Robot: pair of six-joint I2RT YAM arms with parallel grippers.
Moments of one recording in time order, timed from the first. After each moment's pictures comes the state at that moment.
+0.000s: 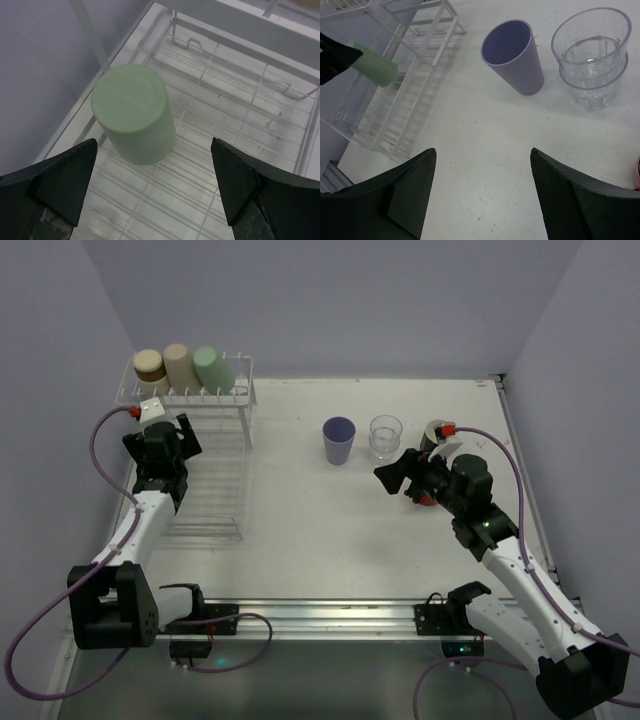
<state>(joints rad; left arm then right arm) 0.05 1.19 0.76 0.04 -0.42 -0.20 0.37 0.83 0.68 -0.10 -0.22 0.48</state>
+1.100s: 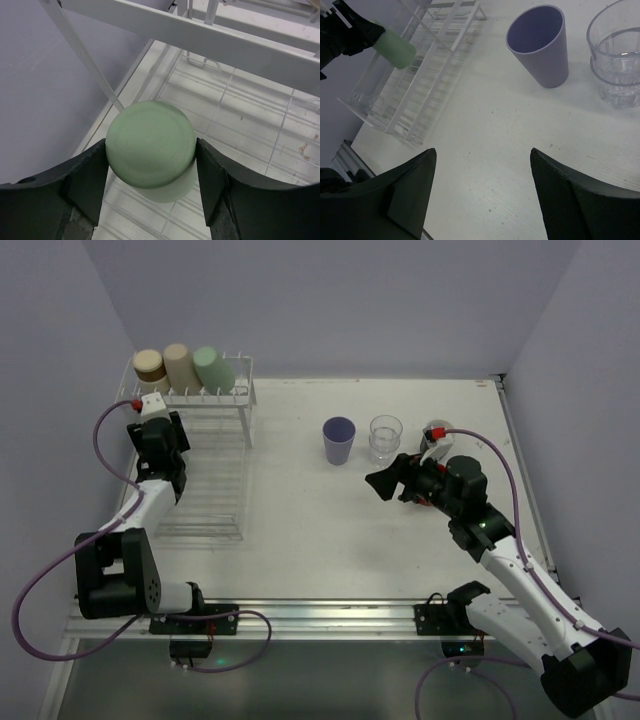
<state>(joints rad) 0.11 1.36 0.76 0.27 -0.40 -0.04 0.43 0.84 0.68 -0.10 -0.26 0.48</state>
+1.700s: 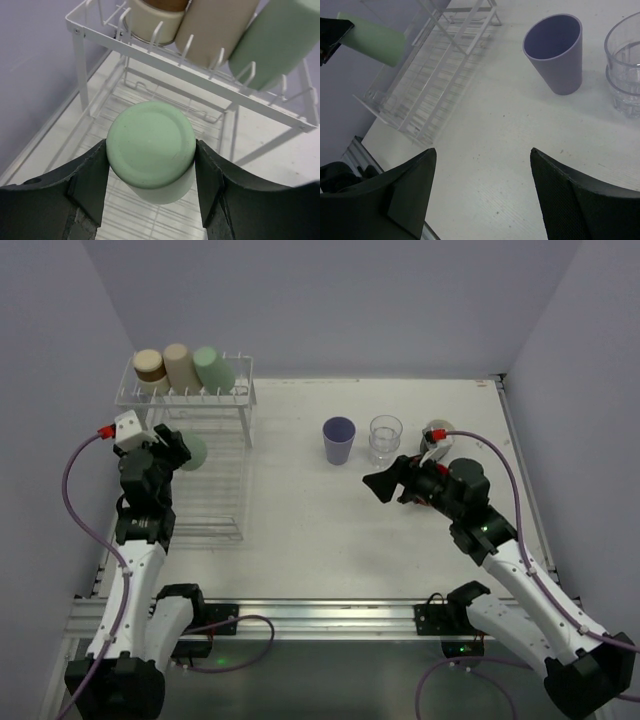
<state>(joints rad) 0.06 0.86 0.68 0.04 -0.25 -0.26 0.45 0.81 0.68 -0.08 -0.27 0.48</state>
